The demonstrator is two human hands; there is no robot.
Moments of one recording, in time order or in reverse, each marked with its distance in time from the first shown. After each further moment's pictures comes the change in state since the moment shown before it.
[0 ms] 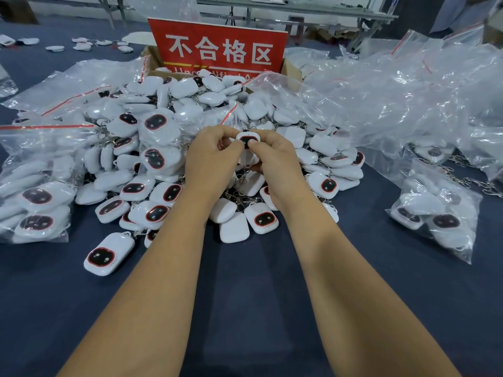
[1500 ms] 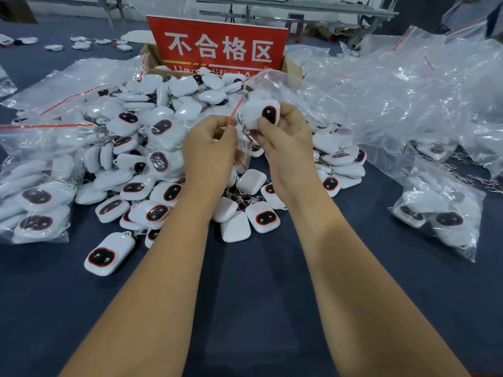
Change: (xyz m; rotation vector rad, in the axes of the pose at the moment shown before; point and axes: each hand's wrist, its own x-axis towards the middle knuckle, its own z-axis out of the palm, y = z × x) left_hand 0.000 0.013 0.001 -0.146 0.132 -0.015; right_hand -0.001 -0.016 0.000 0.374 0.008 -0.233
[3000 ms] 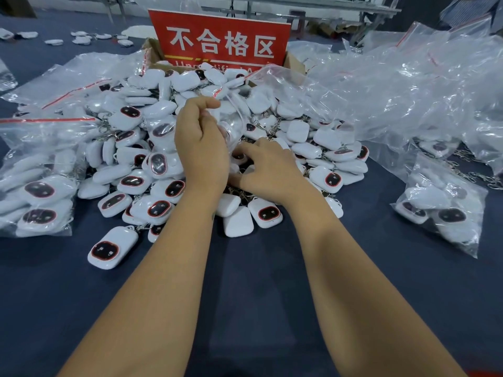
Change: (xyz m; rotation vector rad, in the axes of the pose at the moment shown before) left_hand 0.000 -0.003 -0.001 -0.134 0.214 0.100; right_hand -0.007 0.018 -0.009 -1.498 -0.408 -0.015
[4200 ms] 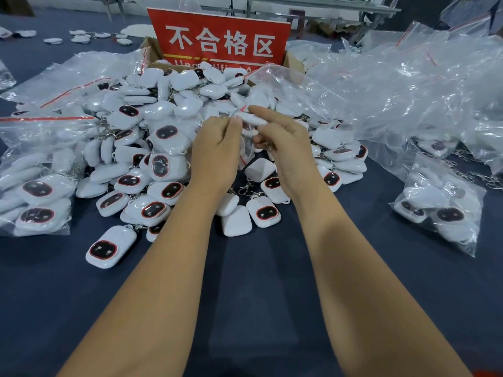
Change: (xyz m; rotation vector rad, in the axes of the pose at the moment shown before) left_hand -0.004 -0.004 0.001 0.296 -0.324 -0.025; right_hand 0.003 0.004 -0.017 1.224 0.259 0.079
